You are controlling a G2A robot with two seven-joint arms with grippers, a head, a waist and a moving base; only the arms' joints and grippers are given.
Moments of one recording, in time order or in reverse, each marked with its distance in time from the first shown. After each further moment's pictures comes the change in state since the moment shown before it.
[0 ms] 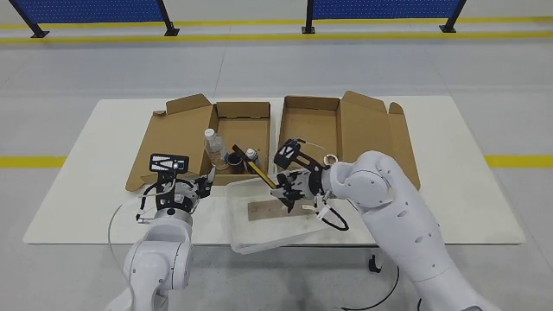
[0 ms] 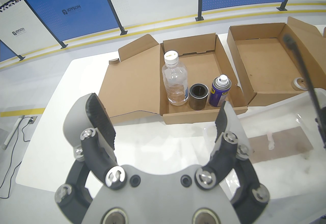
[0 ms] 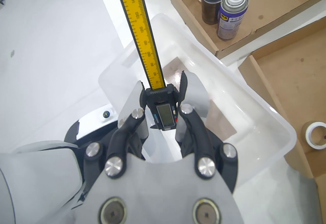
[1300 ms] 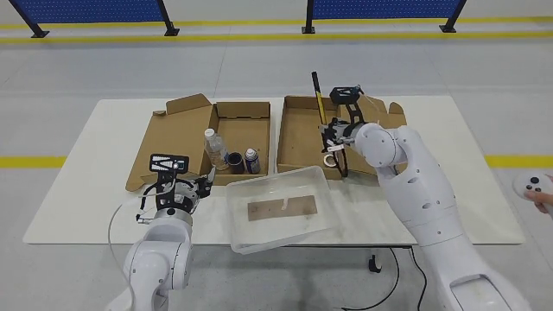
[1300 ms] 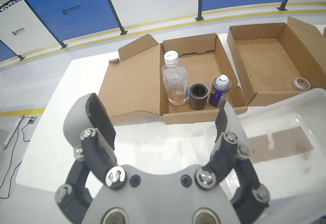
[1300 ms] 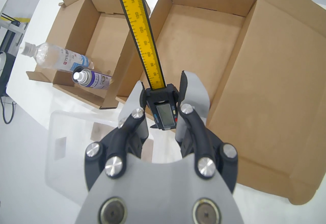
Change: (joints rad) left arm 0.000 0.000 0.000 0.000 0.000 0.000 0.000; right arm 0.209 0.002 0.052 0.294 -0.210 0.518 -0.280
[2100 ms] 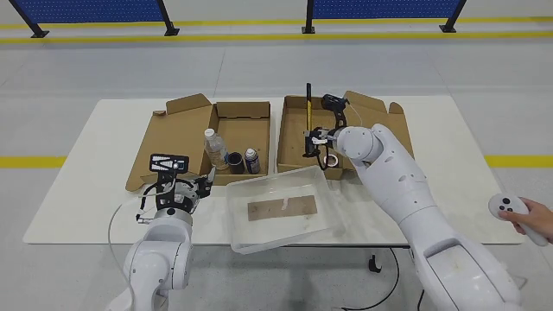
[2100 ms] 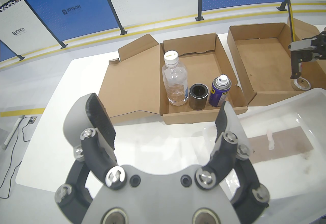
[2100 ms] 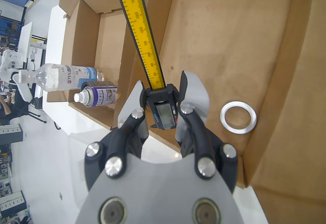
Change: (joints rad) left arm 0.000 0.000 0.000 0.000 0.000 0.000 0.000; right arm 0.190 -0.127 -0.156 0.521 0.312 -0.030 -0.182
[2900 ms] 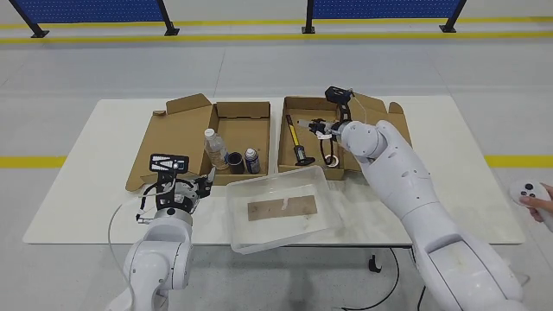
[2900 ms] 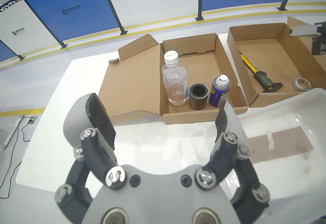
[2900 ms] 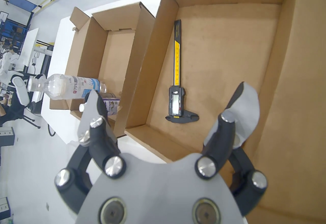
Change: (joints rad) left arm 0.000 0.000 0.000 0.000 0.000 0.000 0.000; right arm 0.002 0.017 0.045 -0.020 -0.049 -0.090 -0.101
